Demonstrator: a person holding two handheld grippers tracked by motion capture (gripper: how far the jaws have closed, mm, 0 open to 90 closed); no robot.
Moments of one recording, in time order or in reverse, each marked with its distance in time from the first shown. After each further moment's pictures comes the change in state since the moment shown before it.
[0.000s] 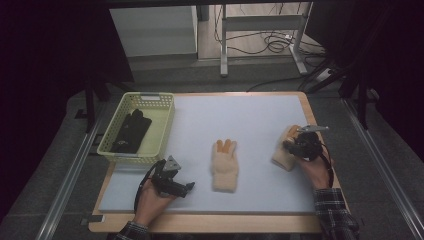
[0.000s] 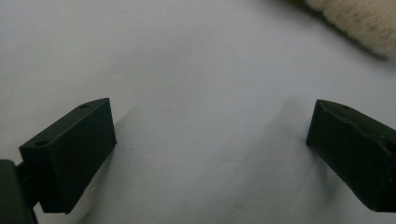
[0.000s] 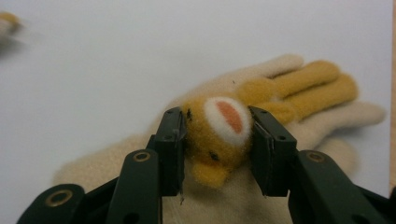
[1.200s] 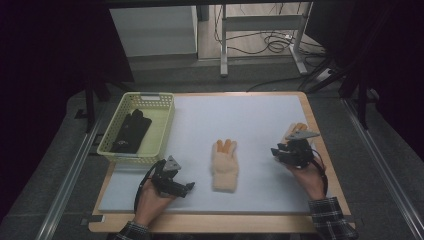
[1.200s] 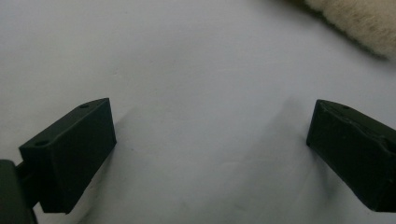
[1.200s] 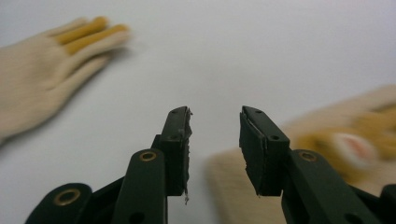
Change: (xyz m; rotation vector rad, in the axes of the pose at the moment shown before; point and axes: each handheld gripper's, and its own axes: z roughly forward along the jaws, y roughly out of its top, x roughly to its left) left arm 0.000 0.000 0.000 0.000 0.000 0.000; right arm 0.046 0.006 -0.022 -0.019 0.116 -0.080
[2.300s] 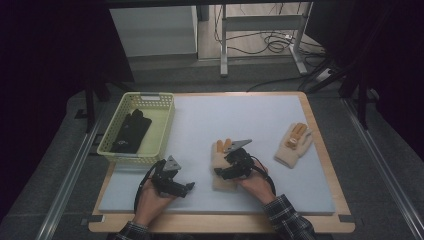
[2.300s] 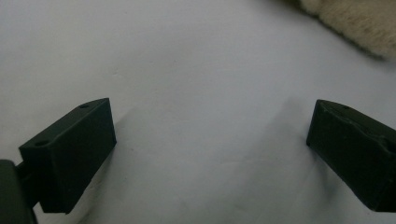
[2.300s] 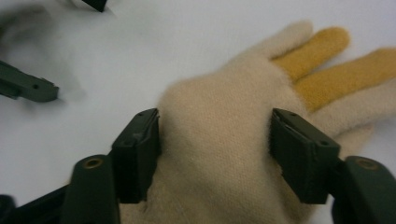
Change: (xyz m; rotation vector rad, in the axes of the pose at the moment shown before) left arm 0.000 0.000 0.000 -0.001 0.000 -0.001; right arm 0.138 0.031 0.089 0.108 0.301 -0.157
